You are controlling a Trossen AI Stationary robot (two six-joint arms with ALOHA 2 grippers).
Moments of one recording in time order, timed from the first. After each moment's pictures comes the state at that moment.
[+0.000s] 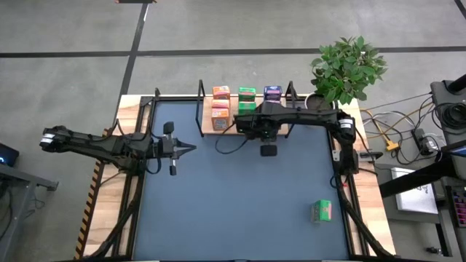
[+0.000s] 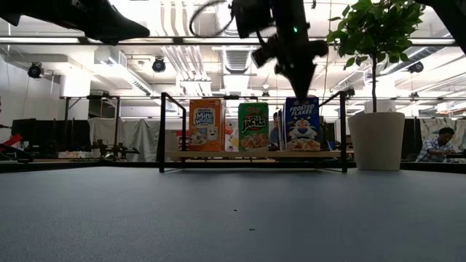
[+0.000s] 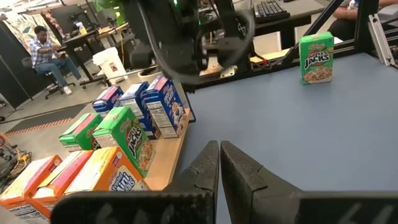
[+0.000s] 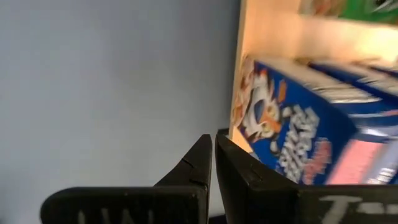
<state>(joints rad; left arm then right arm) -0.13 0.65 0.48 -0.02 -0.31 0.23 -0.17 1.97 1.88 -1.54 0.20 -0.13</state>
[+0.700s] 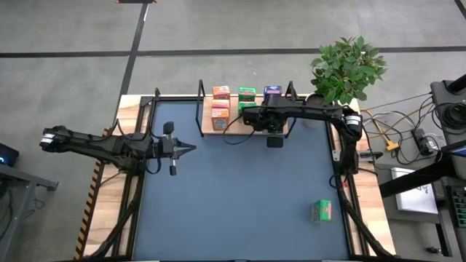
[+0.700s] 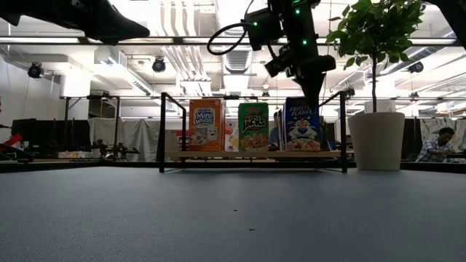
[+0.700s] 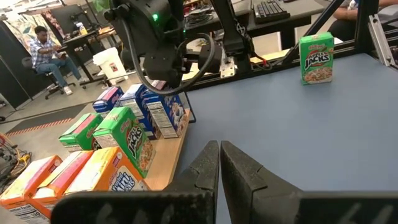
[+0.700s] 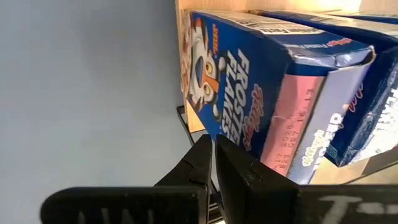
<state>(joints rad) -0.13 0.65 0.48 -0.02 -0.31 0.23 -0.26 1.90 1.74 -1.51 0.32 -0.14</state>
